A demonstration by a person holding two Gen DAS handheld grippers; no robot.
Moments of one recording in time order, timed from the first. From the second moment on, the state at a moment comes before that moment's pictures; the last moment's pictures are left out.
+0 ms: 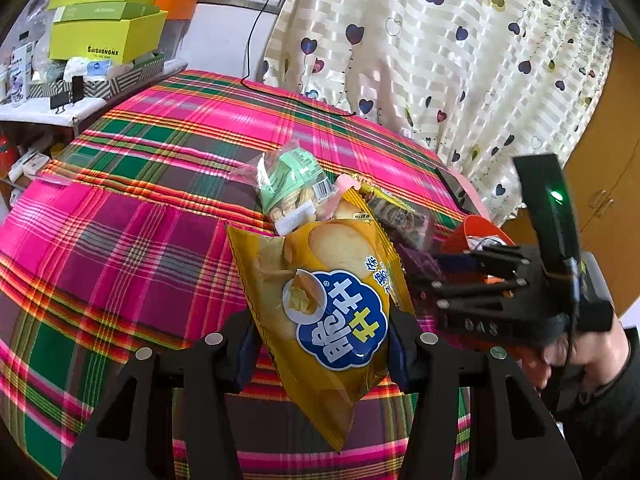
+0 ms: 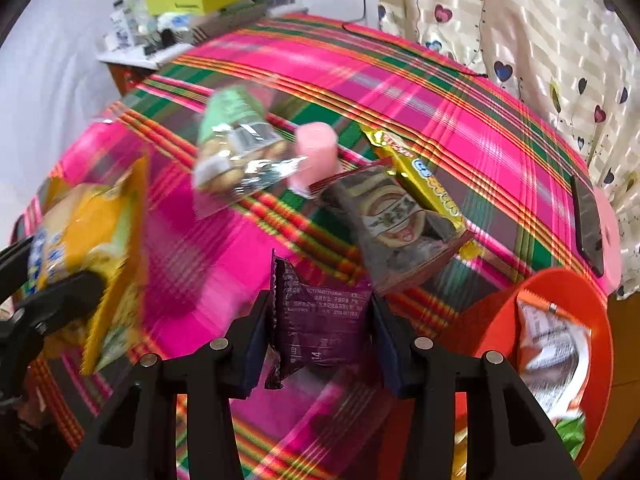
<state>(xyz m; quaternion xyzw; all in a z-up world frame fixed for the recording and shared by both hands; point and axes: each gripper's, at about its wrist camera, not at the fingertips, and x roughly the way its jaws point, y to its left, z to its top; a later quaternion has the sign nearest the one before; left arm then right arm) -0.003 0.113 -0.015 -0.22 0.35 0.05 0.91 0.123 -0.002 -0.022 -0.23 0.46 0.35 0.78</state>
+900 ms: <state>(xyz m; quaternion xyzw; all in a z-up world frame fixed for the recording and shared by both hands) -0.012 0.067 0.025 -0.18 0.32 0.01 0.93 0.043 -0.066 0.053 -0.16 0.35 0.37 0.85</state>
